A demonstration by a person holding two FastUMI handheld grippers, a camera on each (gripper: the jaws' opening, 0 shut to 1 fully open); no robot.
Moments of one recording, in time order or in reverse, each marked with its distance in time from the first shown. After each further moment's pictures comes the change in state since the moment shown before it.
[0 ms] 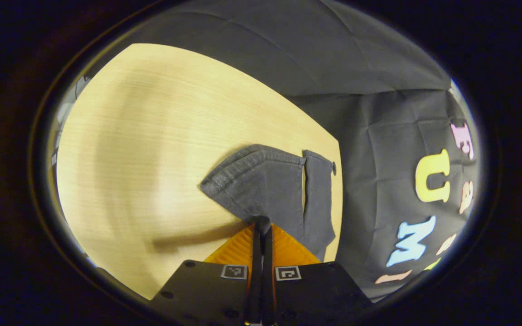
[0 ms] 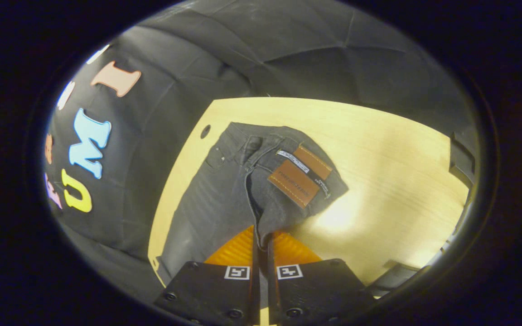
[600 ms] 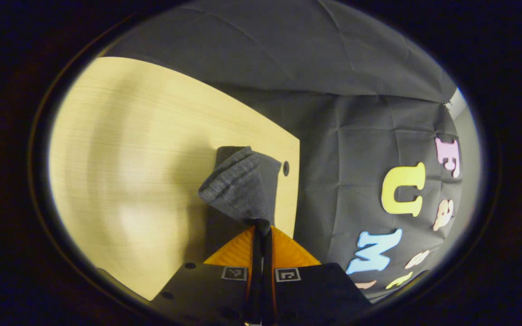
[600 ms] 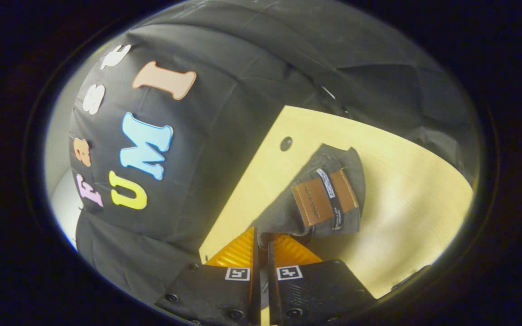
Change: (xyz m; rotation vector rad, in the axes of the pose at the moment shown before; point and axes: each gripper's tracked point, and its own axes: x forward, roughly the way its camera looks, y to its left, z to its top) left arm 0.024 -0.159 0.008 -0.044 0.066 -0.154; right arm -0.055 0.068 0.099 -0.067 0.073 0.321
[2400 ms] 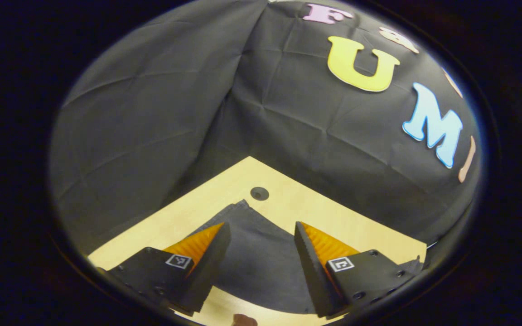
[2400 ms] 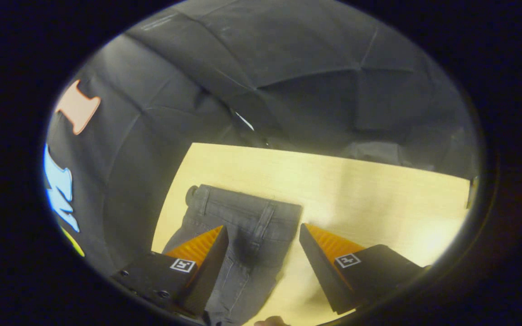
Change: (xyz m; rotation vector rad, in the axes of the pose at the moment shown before) left arm 0.107 -0.074 -0.043 1.165 -0.165 0.204; right arm 0.070 -0.214 0.066 0.177 -0.290 -0.582
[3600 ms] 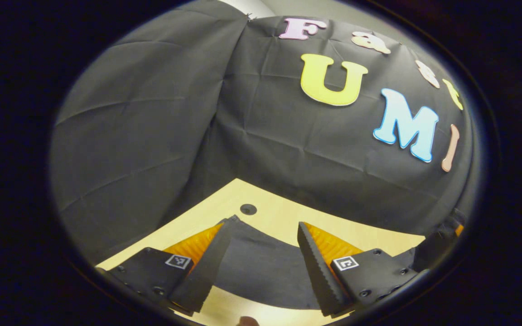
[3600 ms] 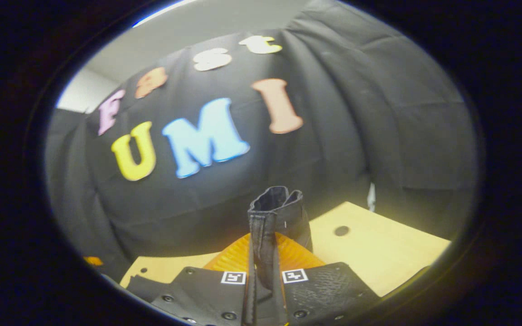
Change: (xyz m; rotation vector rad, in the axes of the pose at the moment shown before) left arm -0.052 -0.012 0.009 0.031 -0.123 -0.127; right arm -0.288 0.191 -0.133 -0.797 -0.479 0.752
